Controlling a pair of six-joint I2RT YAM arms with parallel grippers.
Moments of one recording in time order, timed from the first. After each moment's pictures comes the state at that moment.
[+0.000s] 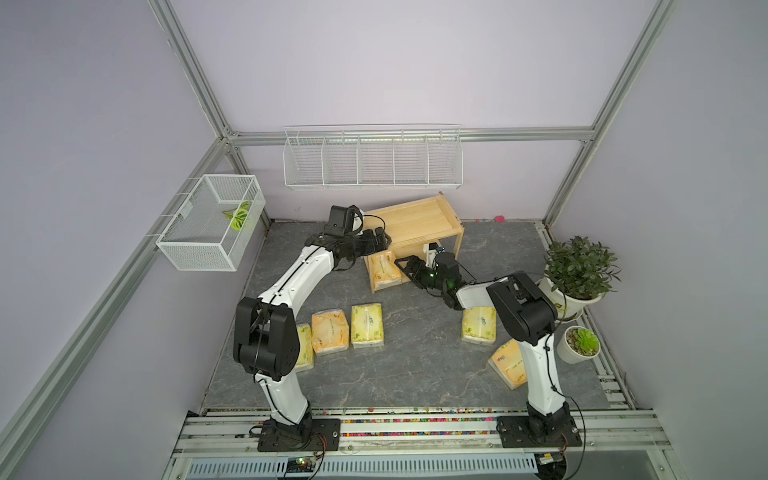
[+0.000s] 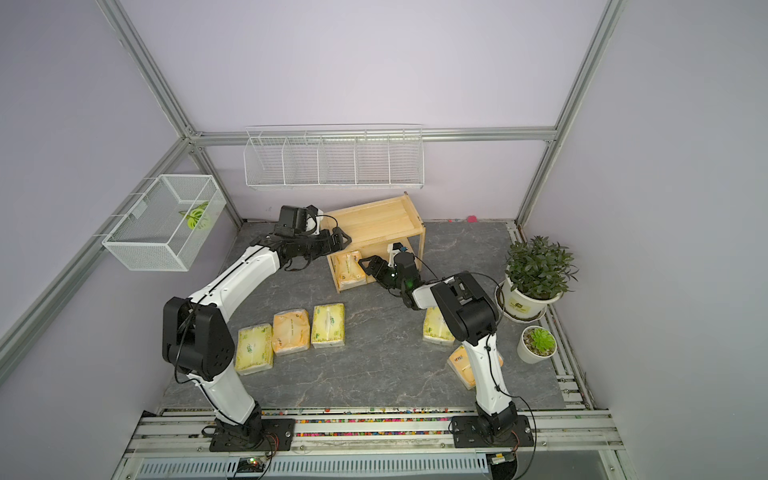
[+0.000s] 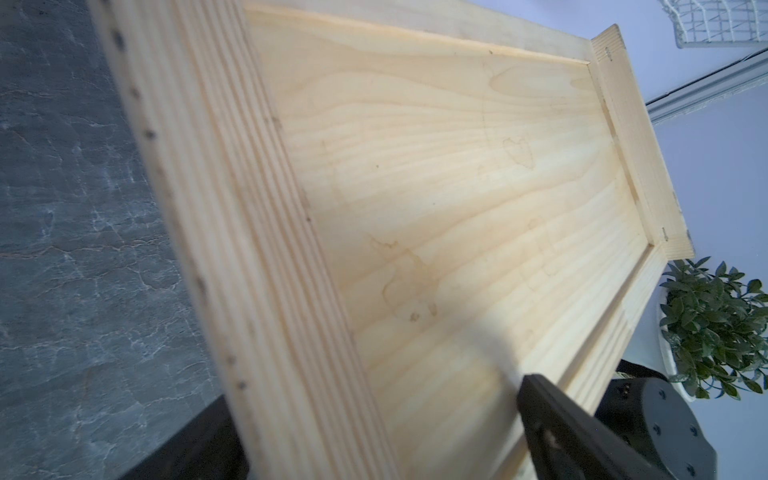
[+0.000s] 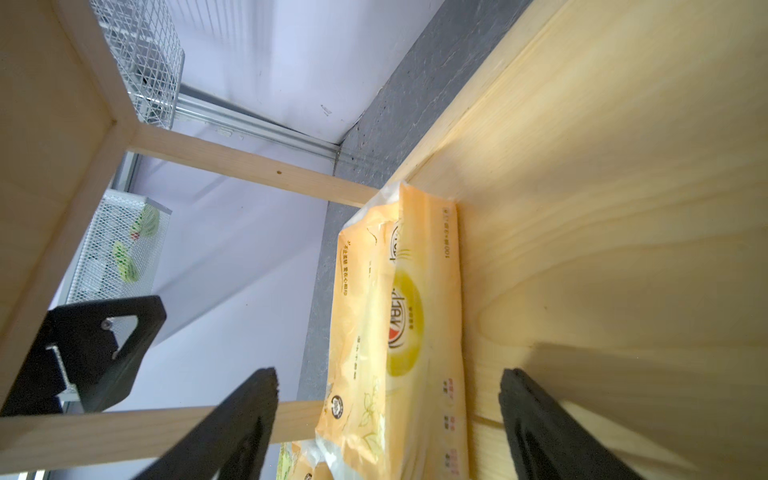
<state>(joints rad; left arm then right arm) -0.35 1.78 1.53 -0.47 0.34 -0.49 0.50 2.22 1.21 0.72 -0.43 1.09</state>
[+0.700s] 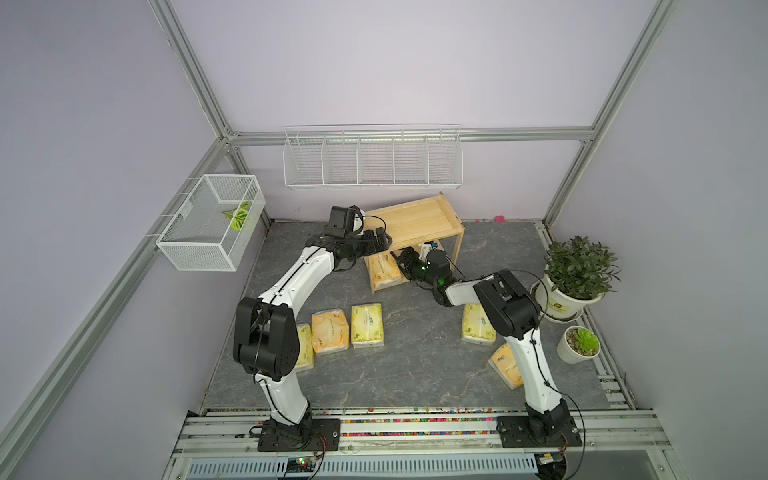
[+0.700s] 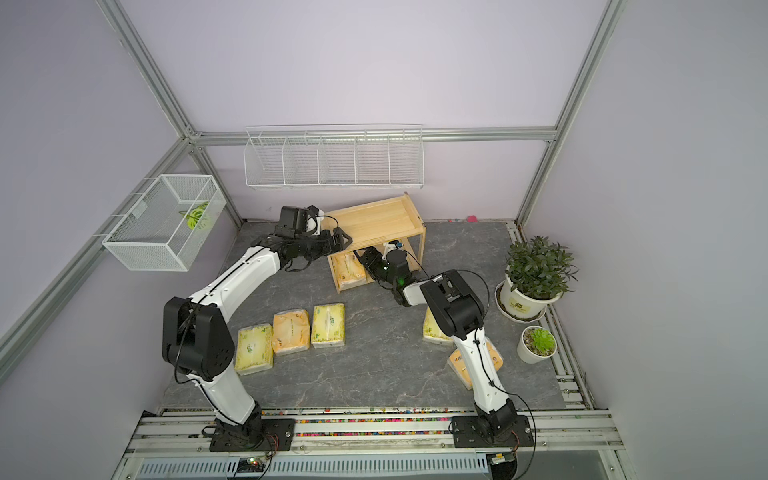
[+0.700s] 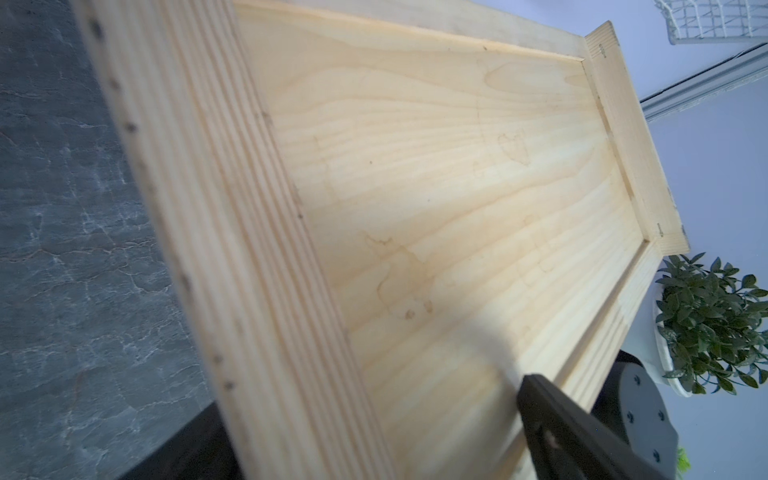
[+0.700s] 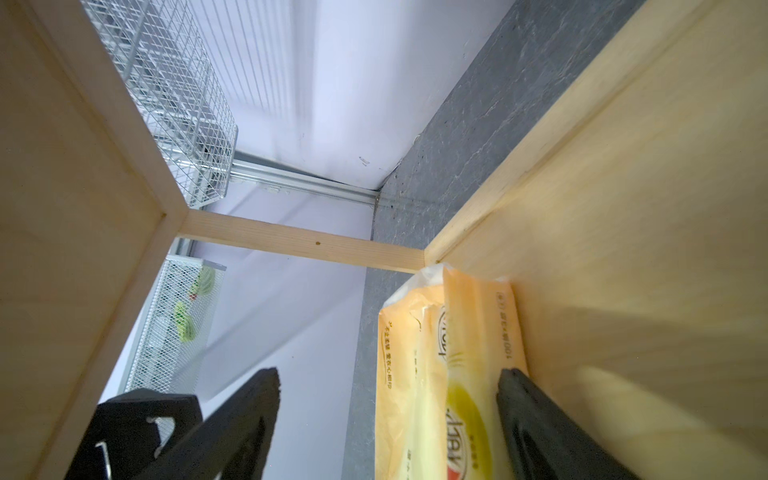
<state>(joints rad) -0.35 1.78 1.52 -0.45 0.35 -0.49 0.54 2.36 1.37 0.87 -0.34 1.27</state>
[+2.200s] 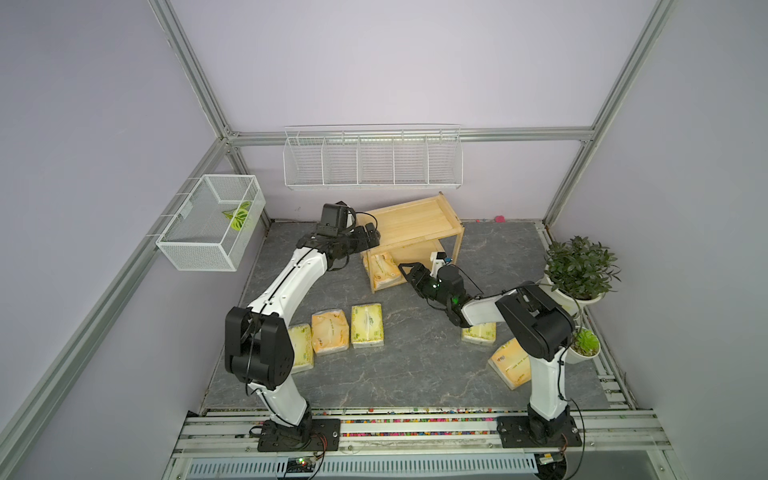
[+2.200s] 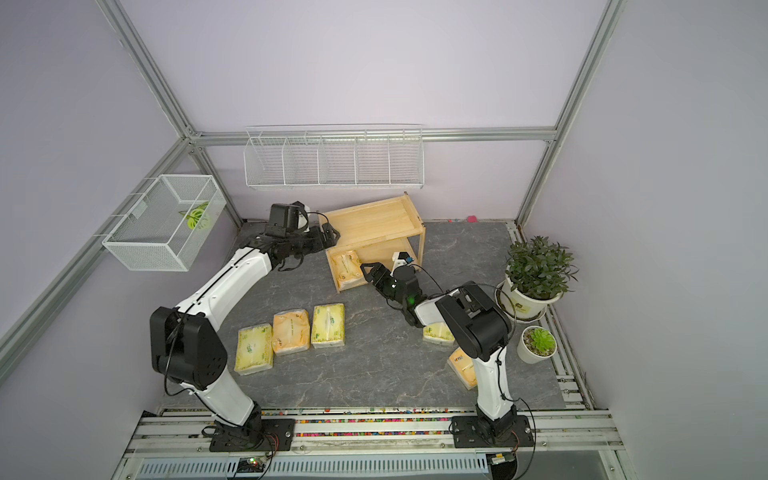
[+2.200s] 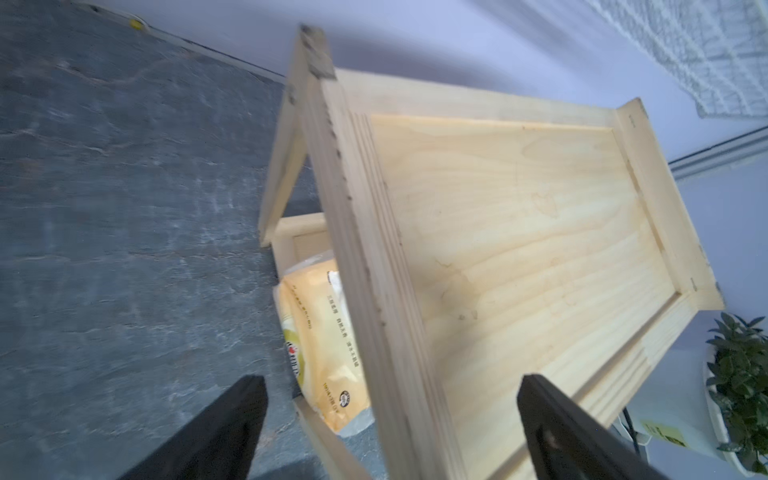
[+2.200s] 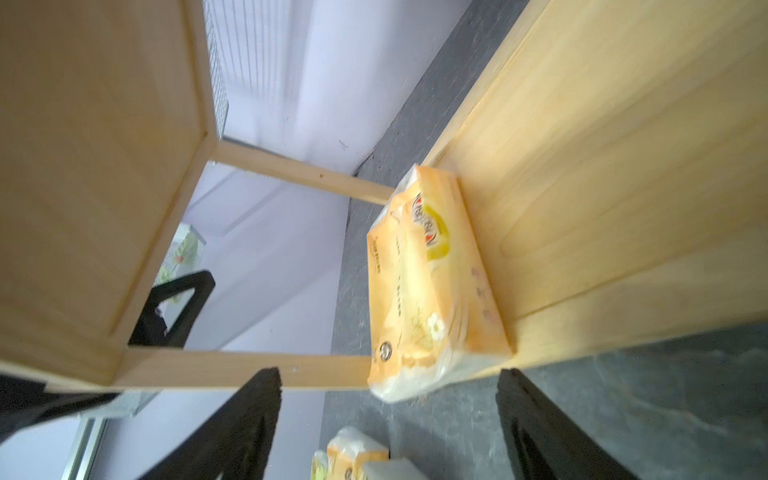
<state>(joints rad) -0.32 1.67 1.51 -0.50 0.16 -0.51 0.60 2.00 0.93 0.85 -0.23 1.17</state>
